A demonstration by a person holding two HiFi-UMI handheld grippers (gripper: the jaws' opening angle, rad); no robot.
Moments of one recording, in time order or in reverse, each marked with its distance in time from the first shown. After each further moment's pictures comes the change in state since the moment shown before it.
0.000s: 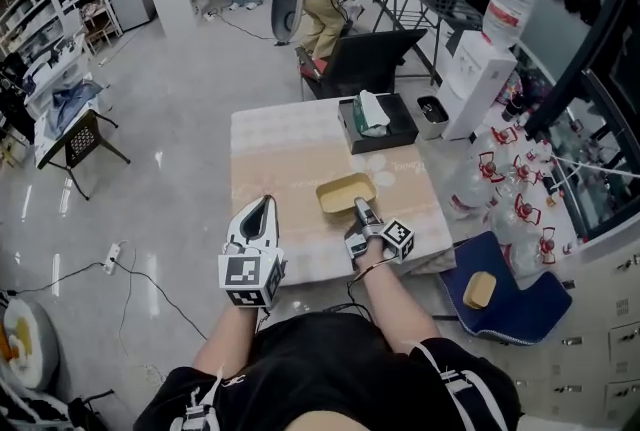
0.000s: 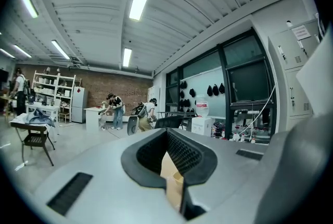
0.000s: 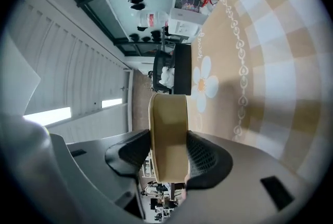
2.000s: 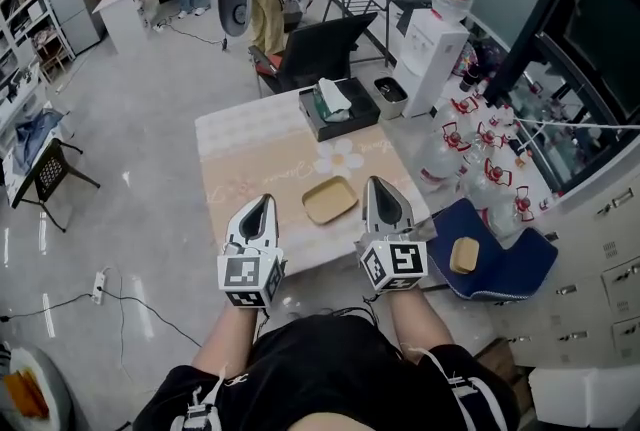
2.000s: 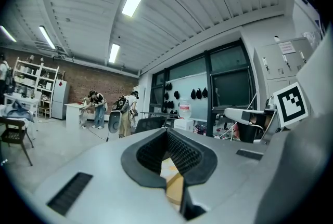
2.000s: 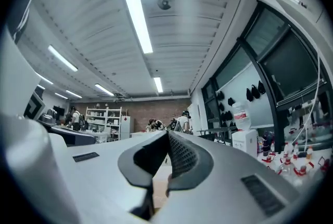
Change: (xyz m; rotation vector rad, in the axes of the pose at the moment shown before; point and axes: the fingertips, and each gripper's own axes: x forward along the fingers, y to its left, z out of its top) left arm -0.014 -0.035 0.004 -0.016 -0.015 -0.196; right arm -0.154 0.267 -0.044 -1.461 -0.408 0.012
